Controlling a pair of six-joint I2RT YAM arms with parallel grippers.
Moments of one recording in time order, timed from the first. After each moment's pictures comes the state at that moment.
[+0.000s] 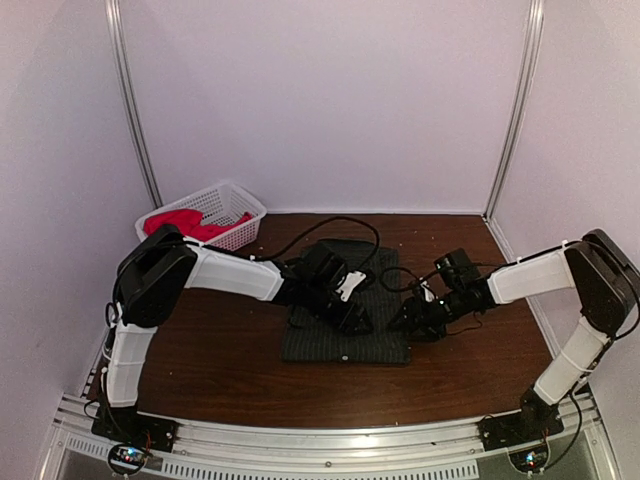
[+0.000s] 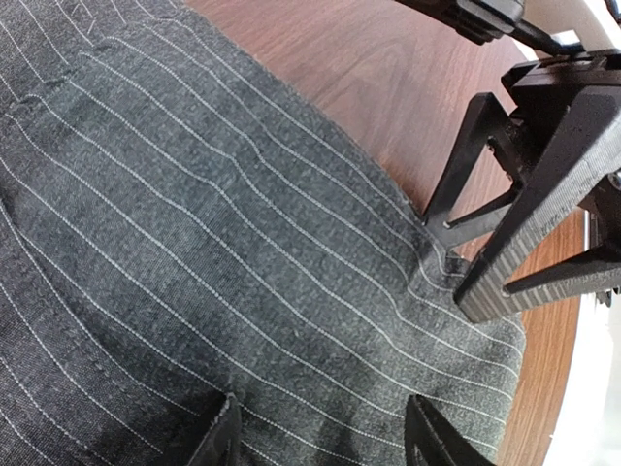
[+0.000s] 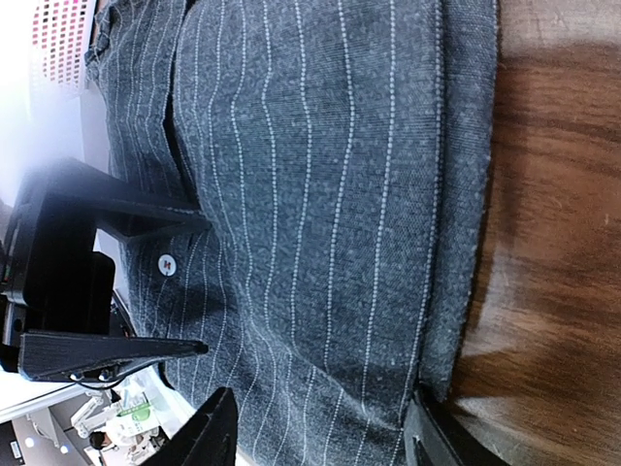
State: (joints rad) left arm -0.93 2.21 1.48 -0.12 0.43 -0.24; right arm 0.46 1.63 0.72 -0.11 -0.64 0.71
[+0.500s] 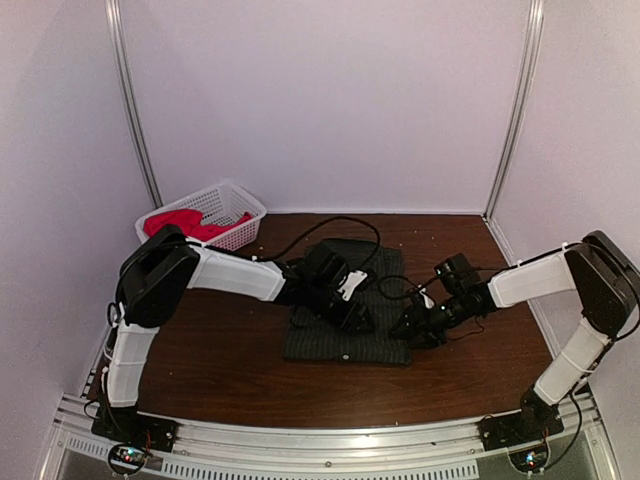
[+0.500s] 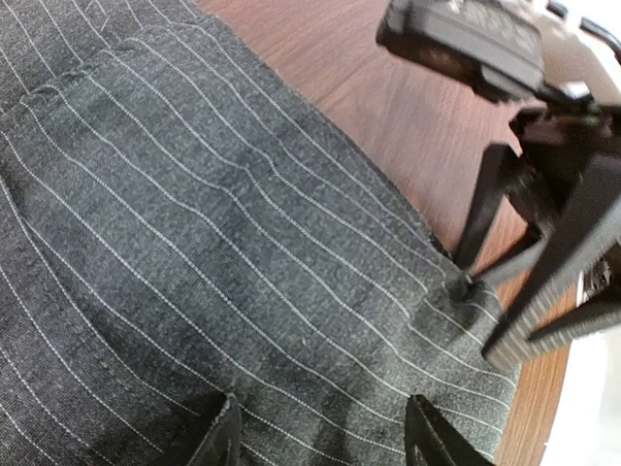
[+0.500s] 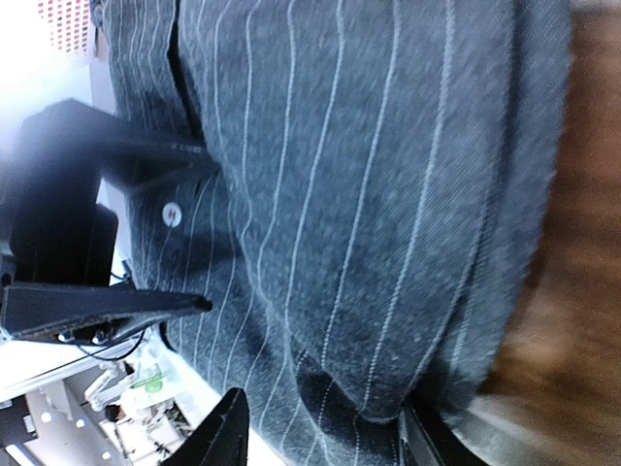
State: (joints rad) left arm -0.93 2.23 1.50 -0.11 0.44 -0.26; right arm 0.47 1.62 0.69 -0.12 -0.72 0.71
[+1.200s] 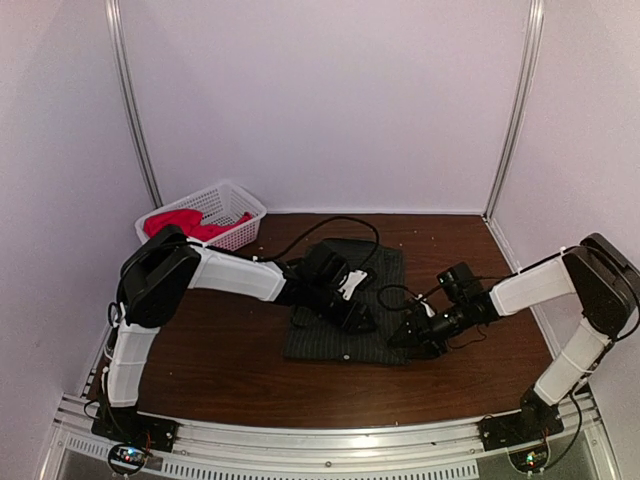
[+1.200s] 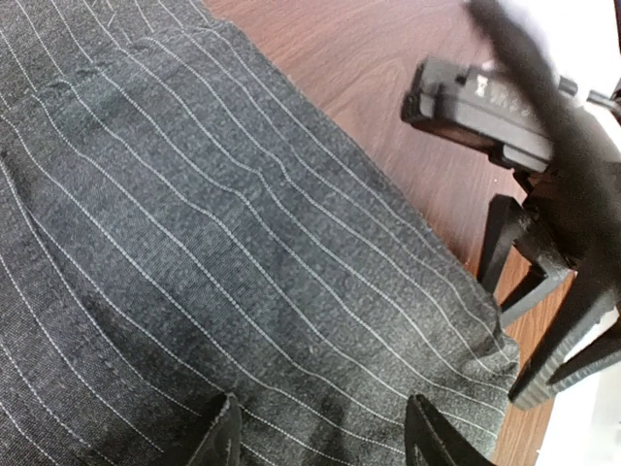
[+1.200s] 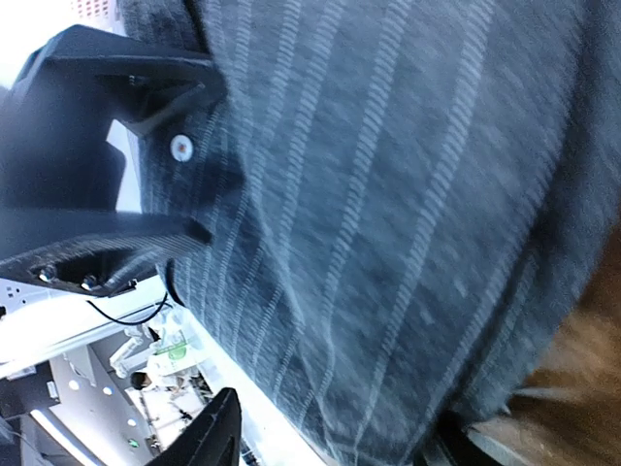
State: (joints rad) left arm -0.93 2.23 1.50 -0.09 0.44 -0.29; right arm 0.47 1.61 0.60 -0.05 -0.85 0.75
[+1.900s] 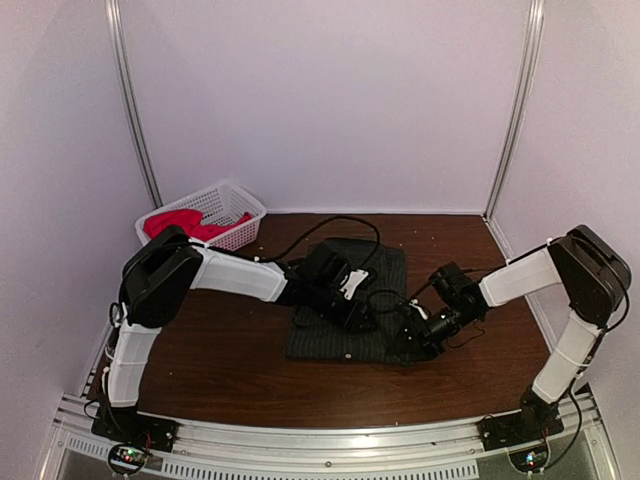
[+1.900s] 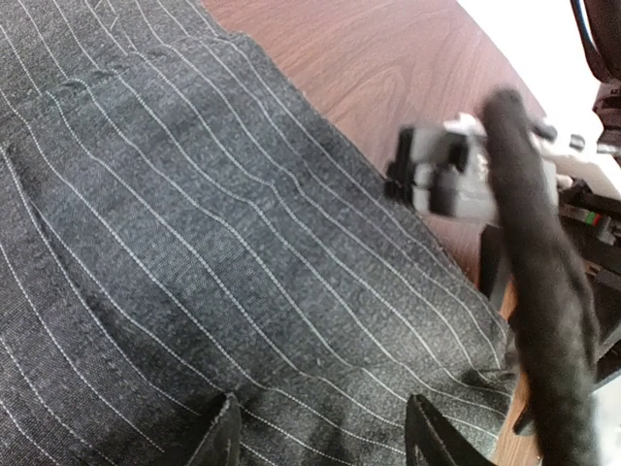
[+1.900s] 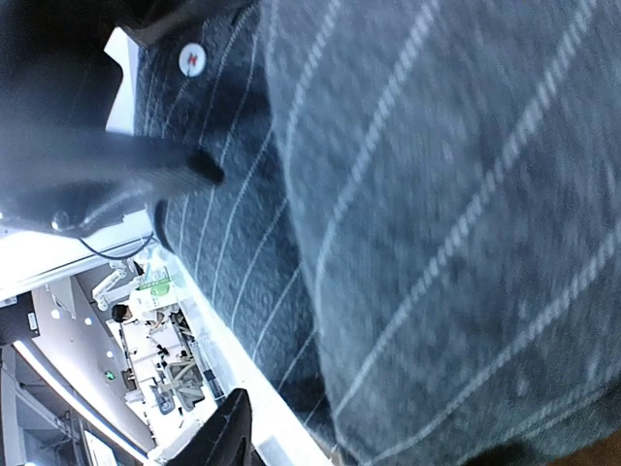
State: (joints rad) left arm -0.93 2.24 1.51 -0.08 0.44 -0.30; right arm 0.47 1.72 0.71 -0.22 -0.96 0.47
